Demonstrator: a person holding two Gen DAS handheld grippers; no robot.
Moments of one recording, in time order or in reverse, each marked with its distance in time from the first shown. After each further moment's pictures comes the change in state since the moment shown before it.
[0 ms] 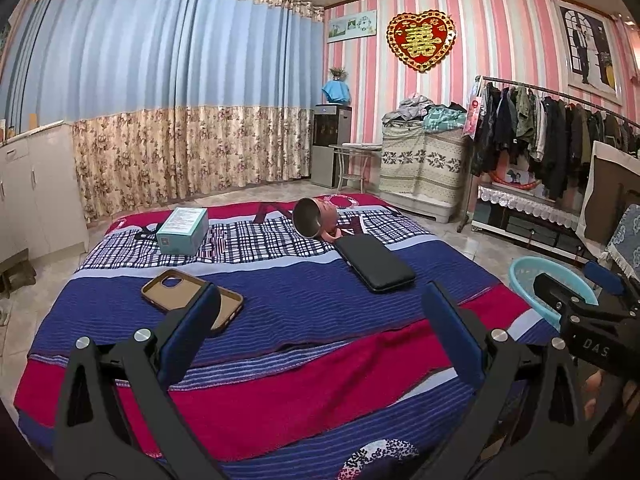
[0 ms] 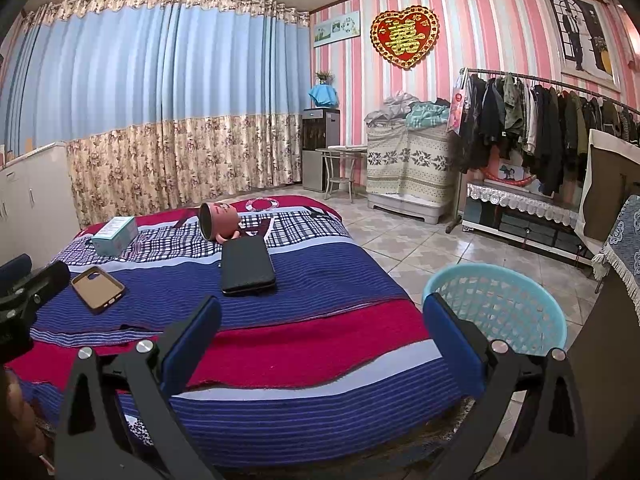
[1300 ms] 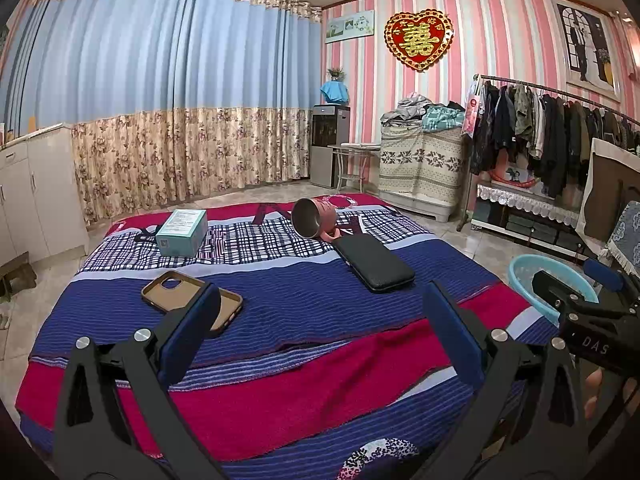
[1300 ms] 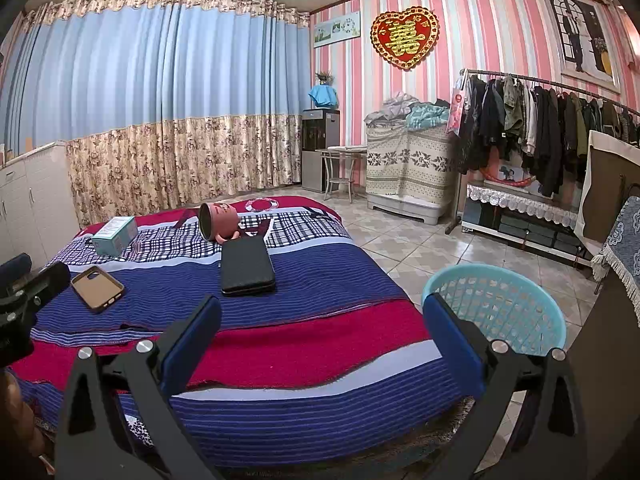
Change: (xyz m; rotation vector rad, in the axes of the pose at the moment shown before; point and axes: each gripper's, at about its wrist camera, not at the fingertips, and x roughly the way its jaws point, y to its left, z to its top) left arm -0.004 -0.002 0.002 0.004 0.000 -0.001; right arm 0.001 0.001 -0.002 -0.003 -0.002 0.000
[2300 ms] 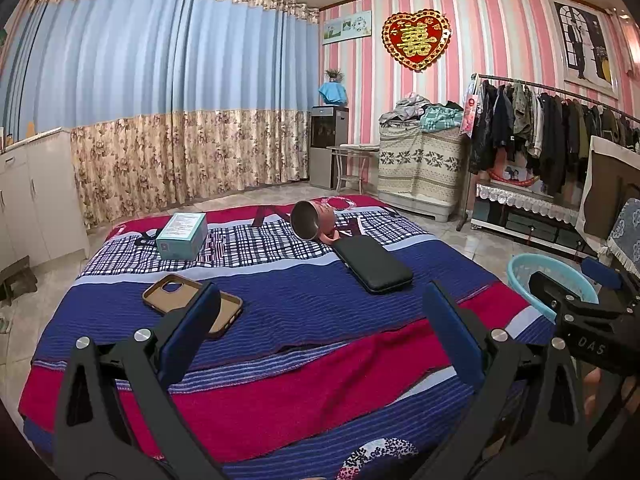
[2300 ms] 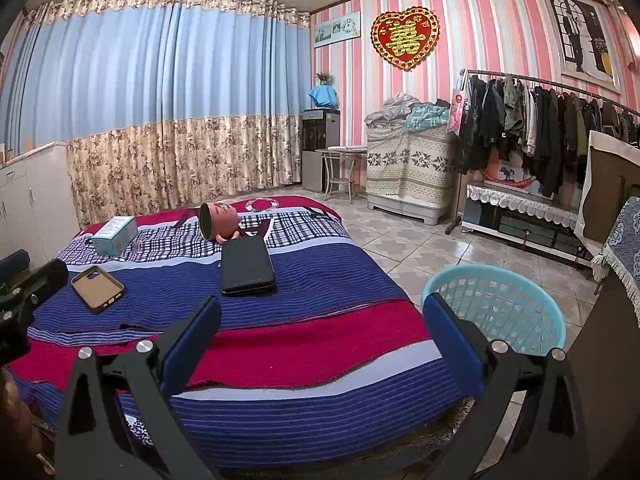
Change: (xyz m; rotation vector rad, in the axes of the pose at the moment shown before) left arm -0.001 0.000 0.001 0.013 -0.004 0.000; right arm 0.001 0.001 -0.002 0.000 -0.001 -0.001
